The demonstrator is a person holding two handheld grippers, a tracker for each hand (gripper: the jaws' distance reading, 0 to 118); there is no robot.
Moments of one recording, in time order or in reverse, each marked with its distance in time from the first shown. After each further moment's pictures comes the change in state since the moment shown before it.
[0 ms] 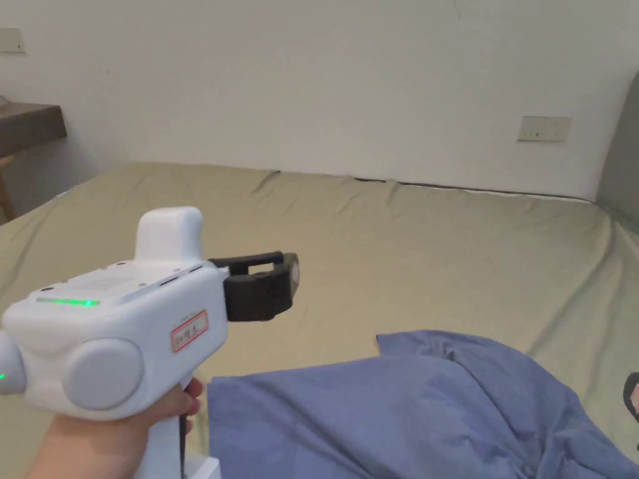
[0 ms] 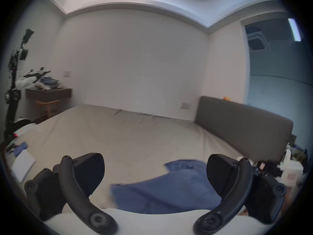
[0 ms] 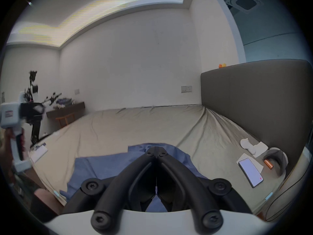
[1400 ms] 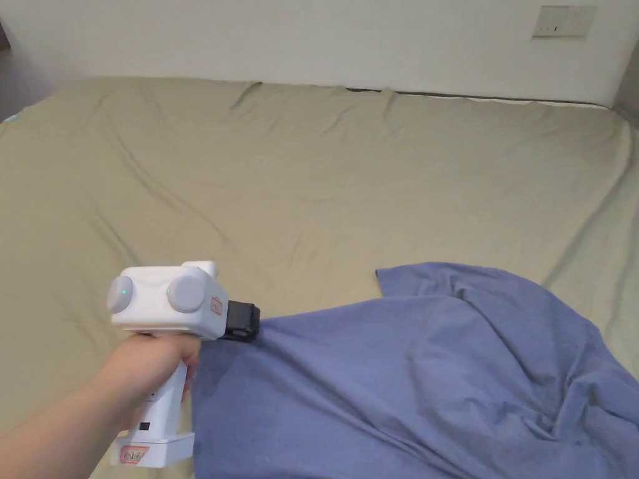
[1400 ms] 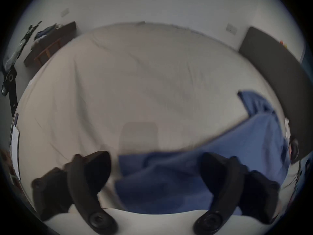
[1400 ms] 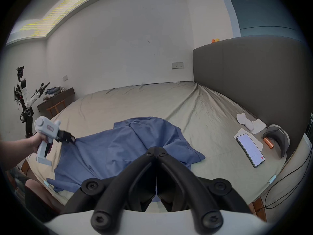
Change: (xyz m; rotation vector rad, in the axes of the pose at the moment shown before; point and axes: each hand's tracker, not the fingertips) left arm -0.079 -0.153 -0.271 -0.808 0.182 0.017; right arm 0.018 -0.037 -0.038 -0.191 -0.075 -0.048
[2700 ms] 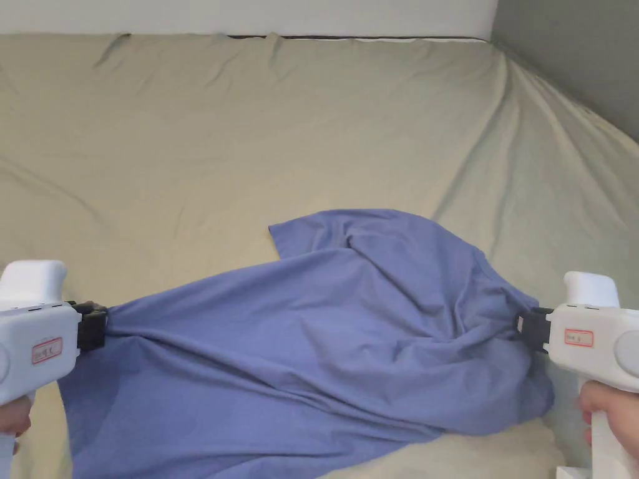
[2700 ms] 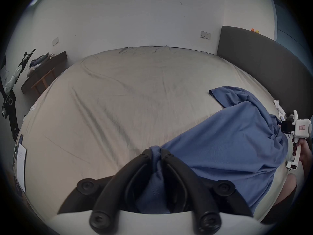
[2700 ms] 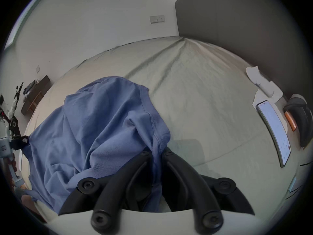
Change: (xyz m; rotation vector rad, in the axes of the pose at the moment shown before) left arm 0.018 -0.046 0.074 0.259 -0.037 -0.168; right arm 0.105 -0.044 -0.174 -0.355 -0.109 -0.100
